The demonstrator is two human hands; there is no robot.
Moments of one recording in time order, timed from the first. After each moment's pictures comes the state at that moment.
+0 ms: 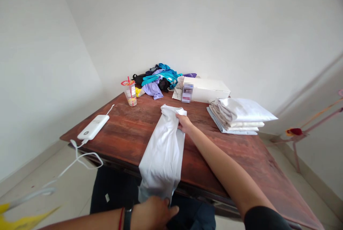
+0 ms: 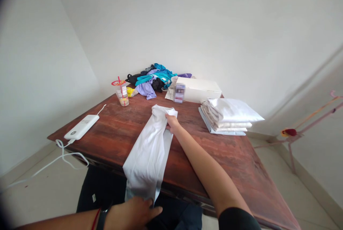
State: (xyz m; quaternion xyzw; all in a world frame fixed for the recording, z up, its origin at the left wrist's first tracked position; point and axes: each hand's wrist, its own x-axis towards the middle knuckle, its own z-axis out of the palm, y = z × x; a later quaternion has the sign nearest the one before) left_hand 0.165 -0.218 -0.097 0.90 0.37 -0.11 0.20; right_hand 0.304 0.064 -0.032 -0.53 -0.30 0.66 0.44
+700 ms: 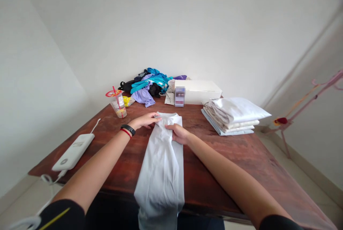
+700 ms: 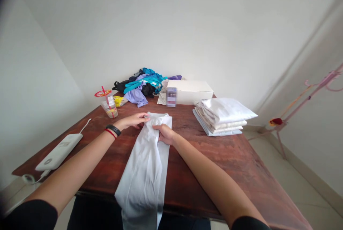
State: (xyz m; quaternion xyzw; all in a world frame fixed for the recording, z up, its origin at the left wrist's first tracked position) left_hand 0.094 0.107 0.020 0.68 0.55 0.14 0.47; right_hand 0.305 0.053 -0.028 -0.35 -0.35 0.79 0.36
